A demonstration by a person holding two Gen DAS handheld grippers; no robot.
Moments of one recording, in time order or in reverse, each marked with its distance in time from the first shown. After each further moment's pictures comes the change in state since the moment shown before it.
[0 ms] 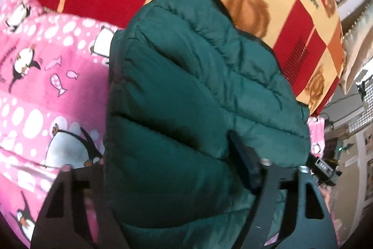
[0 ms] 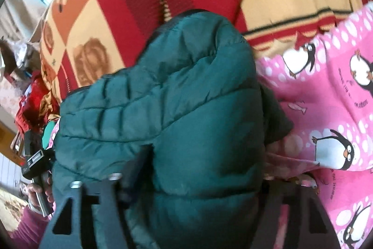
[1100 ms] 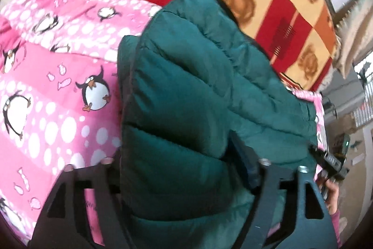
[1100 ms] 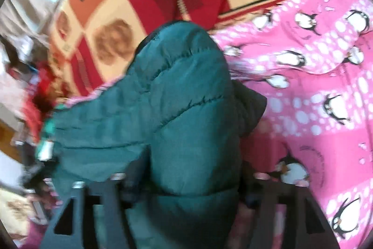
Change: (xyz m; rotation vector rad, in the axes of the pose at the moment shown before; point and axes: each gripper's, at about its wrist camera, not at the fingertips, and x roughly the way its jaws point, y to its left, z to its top) left arm -0.112 0.025 -0.116 -0.046 0.005 0.068; right arm -0.077 0.045 -0.107 0.050 0.035 -0.082
